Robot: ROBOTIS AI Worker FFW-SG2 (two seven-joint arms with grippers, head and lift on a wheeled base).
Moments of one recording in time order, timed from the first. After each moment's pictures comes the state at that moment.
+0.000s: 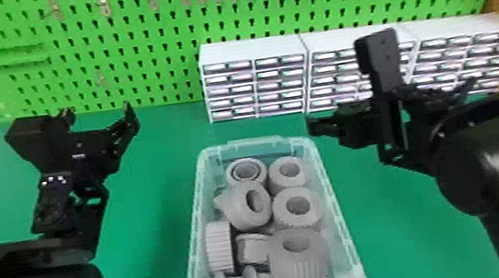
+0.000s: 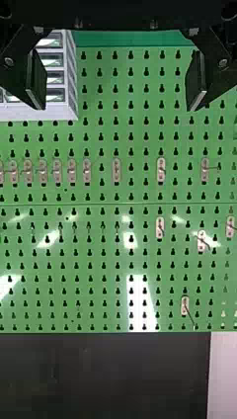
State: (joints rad) left arm -0.09 0.12 0.01 -1.72 0.10 0.00 -0.03; right arm -0.30 -0.14 0.16 -2.02 -0.12 1.15 0.20
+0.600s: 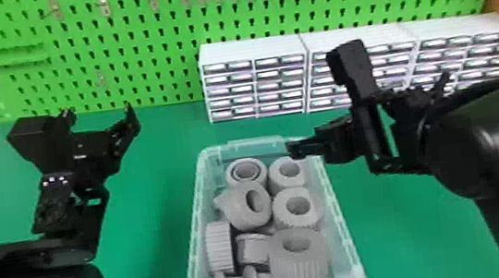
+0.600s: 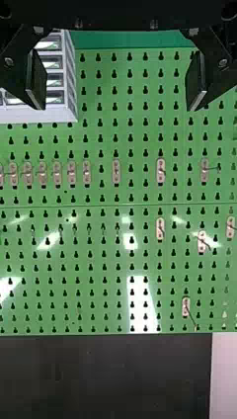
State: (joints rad) left arm -0.09 0.12 0.01 -1.72 0.09 0.01 -0.03; right arm -0.37 -0.18 0.22 -2.02 -0.23 1.35 0.27
